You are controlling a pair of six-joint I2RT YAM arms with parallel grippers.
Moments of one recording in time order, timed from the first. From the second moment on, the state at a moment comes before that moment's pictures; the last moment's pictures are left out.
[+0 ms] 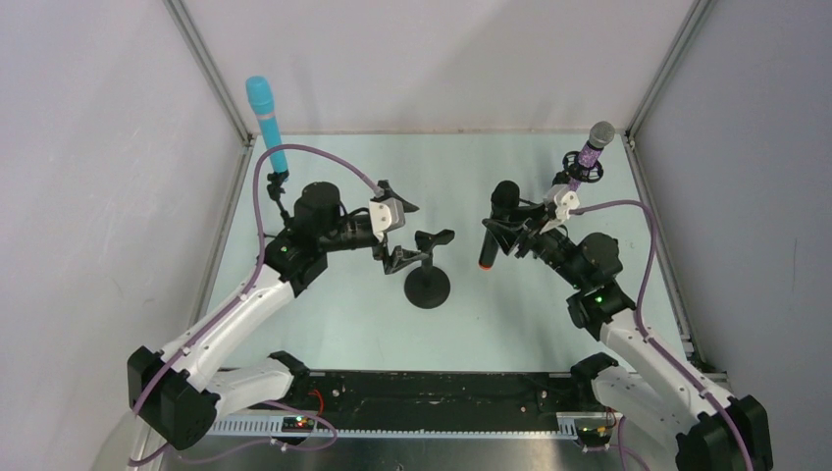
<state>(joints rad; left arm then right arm) -0.56 1.08 0.93 -0.10 0.74 0.42 0.43 0.83 0.51 0.52 -0.37 0.15</state>
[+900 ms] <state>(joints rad) -0.57 1.09 0.76 0.17 0.72 0.29 0.29 1.25 0.56 1.09 -0.77 0.26</state>
